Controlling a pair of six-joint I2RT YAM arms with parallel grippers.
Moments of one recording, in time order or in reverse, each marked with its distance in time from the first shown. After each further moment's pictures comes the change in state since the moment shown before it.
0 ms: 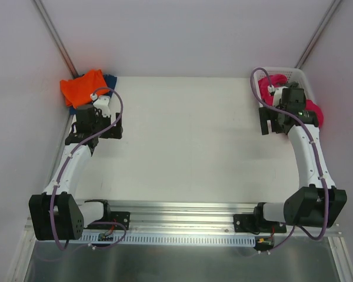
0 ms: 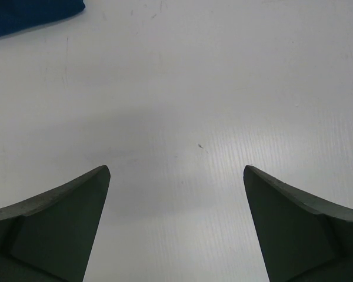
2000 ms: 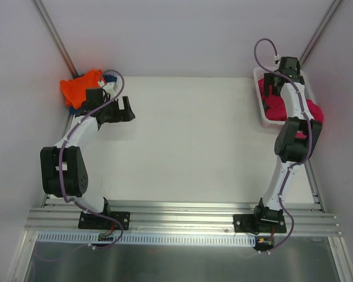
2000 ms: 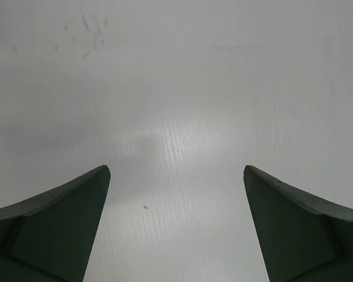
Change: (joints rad) left arm -0.010 0.412 0.246 0.056 0.186 -0.212; right arm -0.075 0.822 0.724 0.226 0.097 0.073
